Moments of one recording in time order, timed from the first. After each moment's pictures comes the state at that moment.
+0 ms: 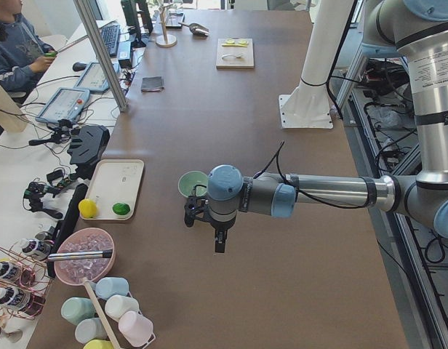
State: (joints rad) left arm -1.53 -1.31 -1.85 -1.70 -2.37 -0.10; right arm 1.57 -1.76 1.73 -1.57 2.37 -0.20
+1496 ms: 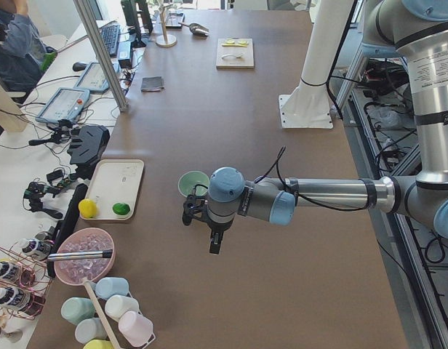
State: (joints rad) left arm -1.52 -1.31 -1.81 -1.85 -2.37 -0.11; right arm 1.57 -1.74 1.75 -1.57 2.36 -0.19
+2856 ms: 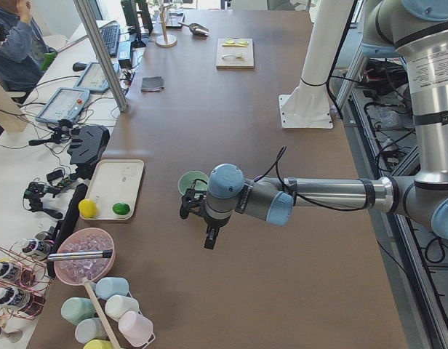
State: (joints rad) left arm -1.51 -1.32 -1.80 -1.90 -2.37 -0.11; right arm 1.56 -1.72 1.77 -1.57 2.37 -0.19
